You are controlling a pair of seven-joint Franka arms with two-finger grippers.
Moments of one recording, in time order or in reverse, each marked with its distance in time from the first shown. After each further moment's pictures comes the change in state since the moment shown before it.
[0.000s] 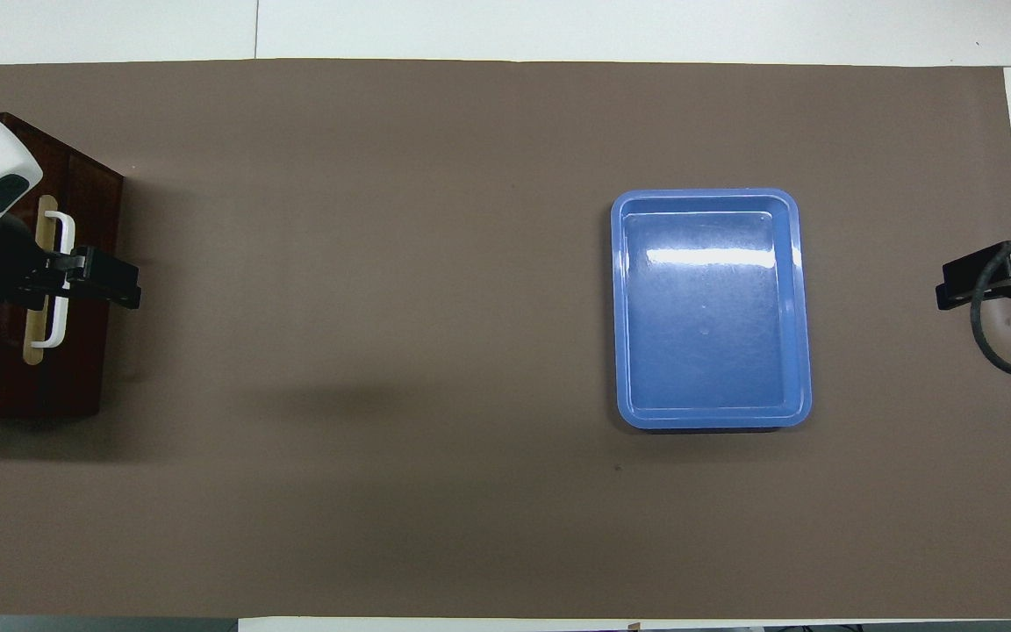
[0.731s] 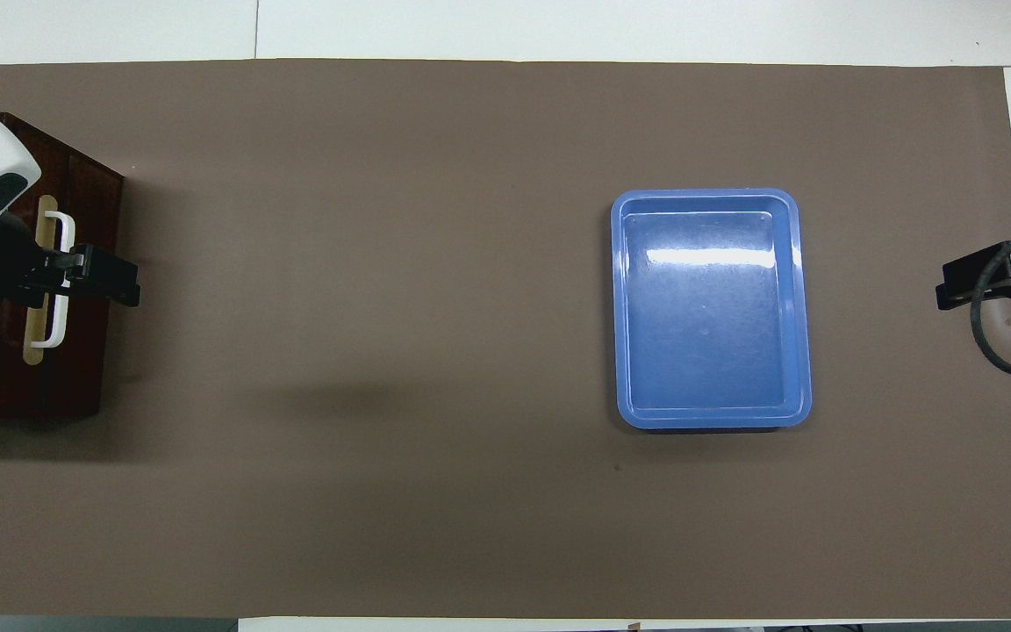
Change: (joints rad) left arm 0.000 0.001 0.002 -0.022 0.028 0.066 0.007; right arm 0.000 0.000 0.000 0.000 0.000 0.000 0.000
